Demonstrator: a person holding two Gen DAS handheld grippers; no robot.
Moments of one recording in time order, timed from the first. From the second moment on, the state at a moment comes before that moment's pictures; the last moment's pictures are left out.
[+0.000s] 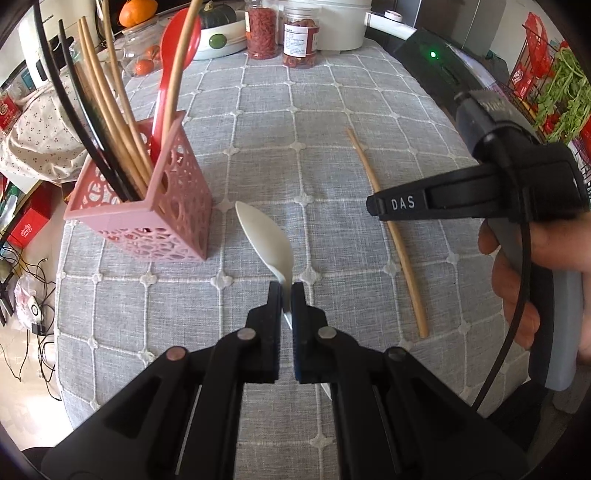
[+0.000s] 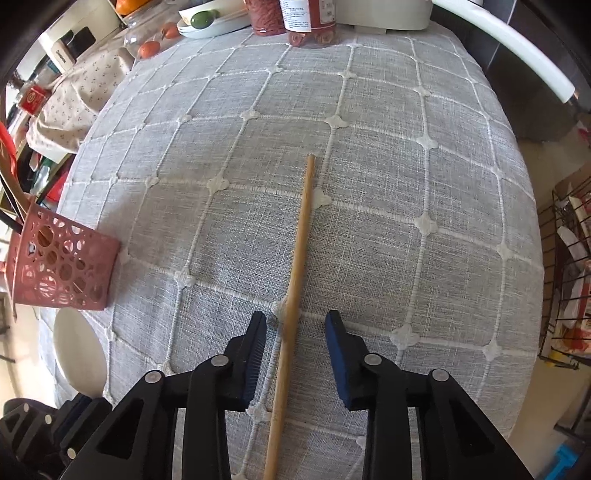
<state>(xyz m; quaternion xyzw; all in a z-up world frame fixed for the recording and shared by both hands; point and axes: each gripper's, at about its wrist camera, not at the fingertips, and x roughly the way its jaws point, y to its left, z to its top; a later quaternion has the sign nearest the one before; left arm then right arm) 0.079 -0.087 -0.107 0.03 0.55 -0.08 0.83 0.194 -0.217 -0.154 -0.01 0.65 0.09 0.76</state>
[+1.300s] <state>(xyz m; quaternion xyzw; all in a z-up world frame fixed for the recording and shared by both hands) 0.051 -0.066 -0.044 0.03 0.47 -0.09 0.88 0.154 -0.210 -0.033 0.05 0.42 0.16 0.89</state>
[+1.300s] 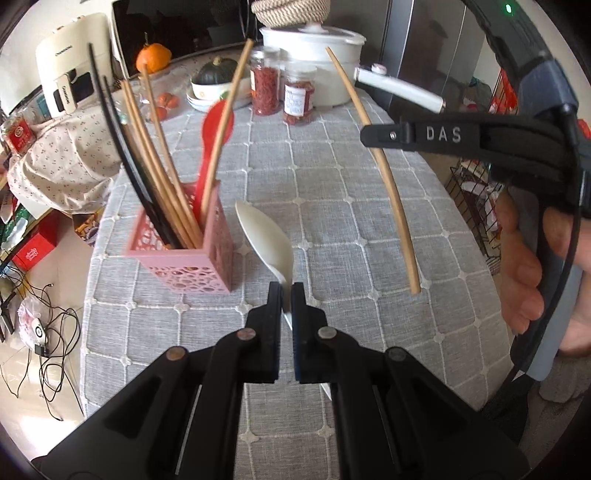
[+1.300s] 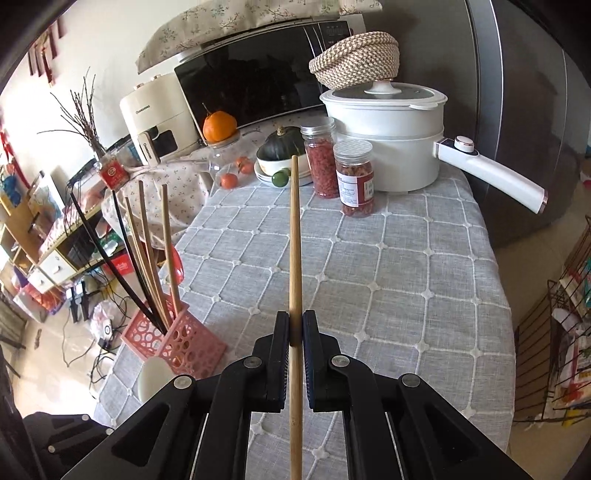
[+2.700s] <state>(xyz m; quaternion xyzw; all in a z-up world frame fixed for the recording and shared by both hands) 0.054 0.013 0.034 0.02 0.29 0.00 0.96 0.113 -0.130 0.038 0.07 0.25 0.30 0.92</state>
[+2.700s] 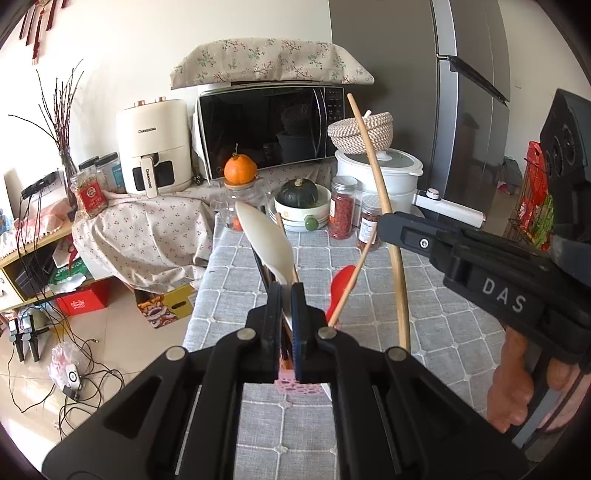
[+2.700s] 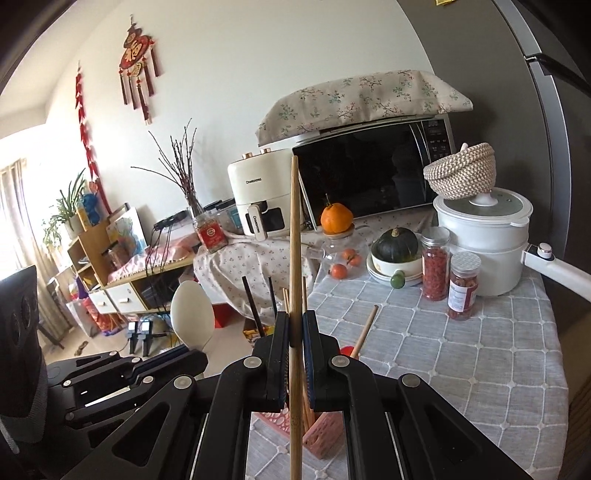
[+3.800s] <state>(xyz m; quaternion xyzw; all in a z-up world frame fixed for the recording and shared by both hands) 0.096 0.010 -0.025 0.08 0.25 0.00 0.97 0.121 -0.124 0.025 0.09 0.24 0.29 0.92</state>
